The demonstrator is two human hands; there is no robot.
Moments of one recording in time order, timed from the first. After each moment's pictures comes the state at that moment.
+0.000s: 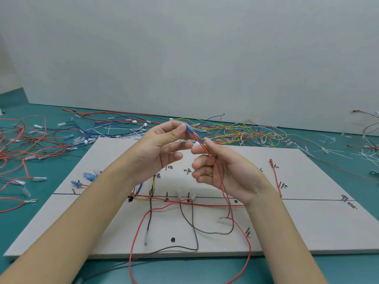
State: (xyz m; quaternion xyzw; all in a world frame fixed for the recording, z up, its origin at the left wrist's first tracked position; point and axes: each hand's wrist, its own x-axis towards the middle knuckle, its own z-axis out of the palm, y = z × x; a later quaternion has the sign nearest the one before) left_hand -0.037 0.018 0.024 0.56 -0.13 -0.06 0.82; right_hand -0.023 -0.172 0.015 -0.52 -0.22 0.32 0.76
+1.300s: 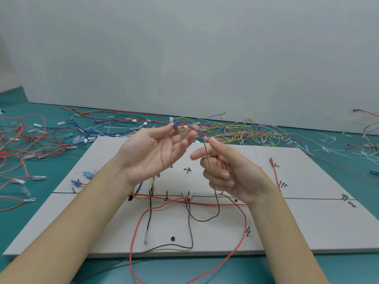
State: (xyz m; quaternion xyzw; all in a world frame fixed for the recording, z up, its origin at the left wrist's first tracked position) left_hand -0.043 0.021 0.033 0.29 -0.07 -0.23 0.93; right_hand -0.023 -0.180 0.013 -0.55 -0.29 0.32 0.72
